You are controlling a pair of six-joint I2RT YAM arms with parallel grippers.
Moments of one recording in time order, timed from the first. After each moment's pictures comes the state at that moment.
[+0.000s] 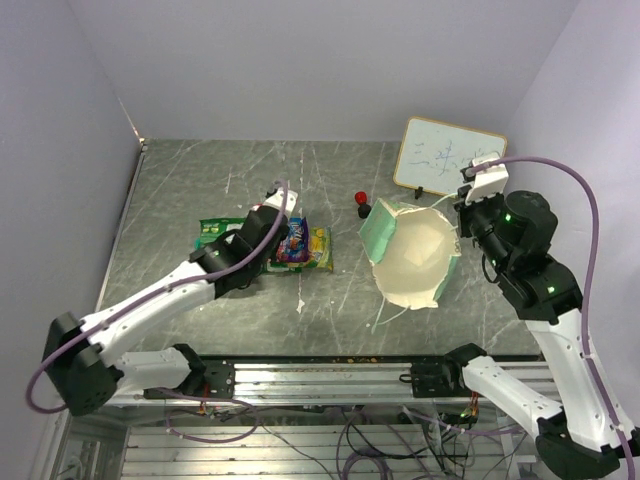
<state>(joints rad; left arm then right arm) -0.79 1.21 0.91 -0.35 -0.55 -0.07 0.38 0.82 1.23 -0.63 0.22 -0.27</state>
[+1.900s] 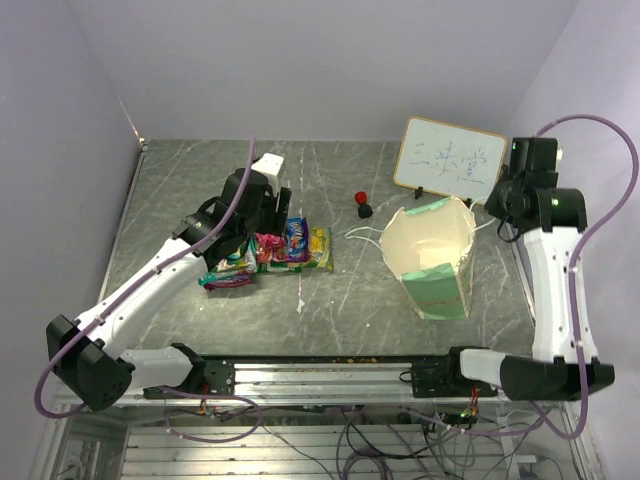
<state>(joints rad) -0.64 1.23 1.17 -0.50 -0.27 -0.18 -0.02 1.25 1.61 -1.14 0.31 0.36</state>
